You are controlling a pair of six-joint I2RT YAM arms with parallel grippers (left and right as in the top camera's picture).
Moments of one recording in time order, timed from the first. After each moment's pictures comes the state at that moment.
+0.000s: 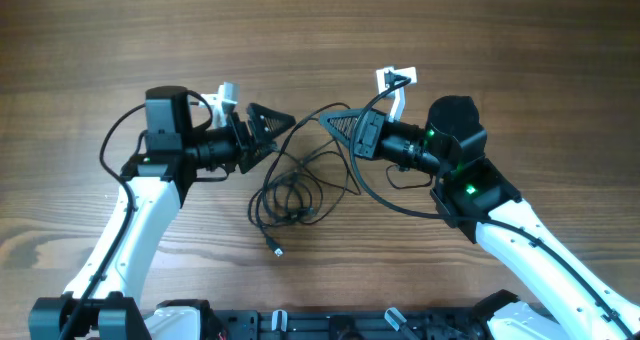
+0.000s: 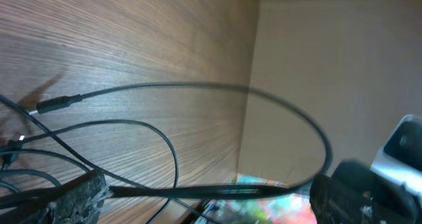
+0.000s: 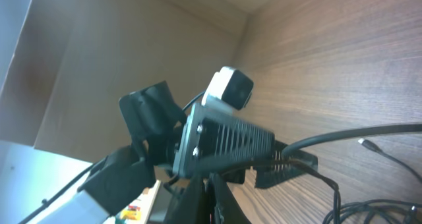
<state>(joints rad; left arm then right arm) -0.01 1.37 0.79 -0.24 1.01 -0.78 0.49 1.24 0.79 0.27 -0.66 1.00</state>
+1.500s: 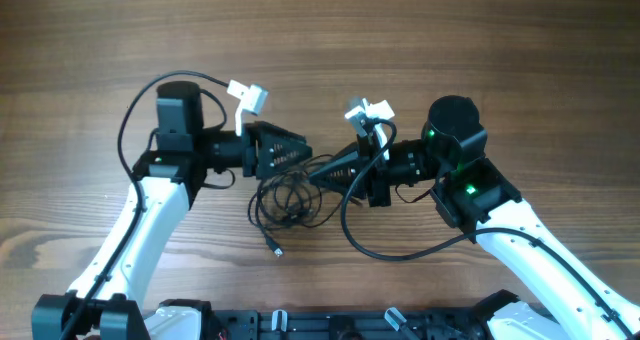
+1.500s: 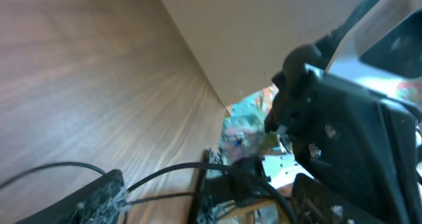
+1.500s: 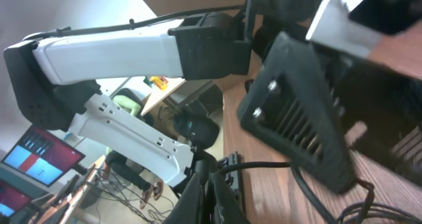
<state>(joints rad) -0.10 1.37 0.79 -0.15 1.37 -0.28 0.49 1.24 0.79 0.27 -1.21 0.52</state>
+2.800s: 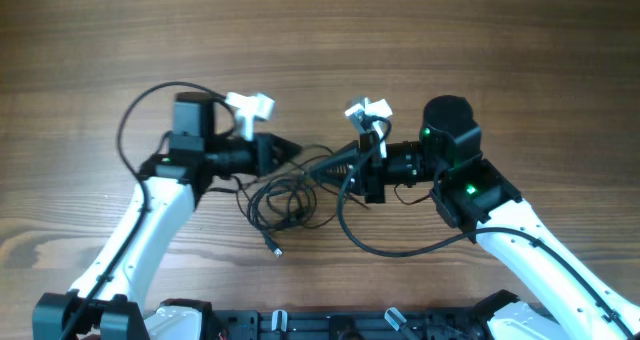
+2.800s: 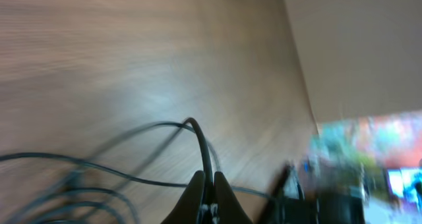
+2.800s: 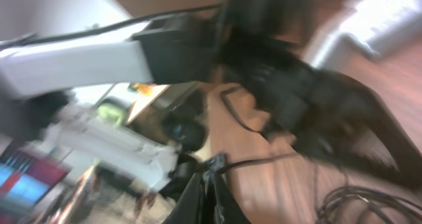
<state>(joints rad) -0.11 1.37 0.79 -0.33 0.89 -0.28 0.49 1.24 0.79 0.12 -1.05 0.47</state>
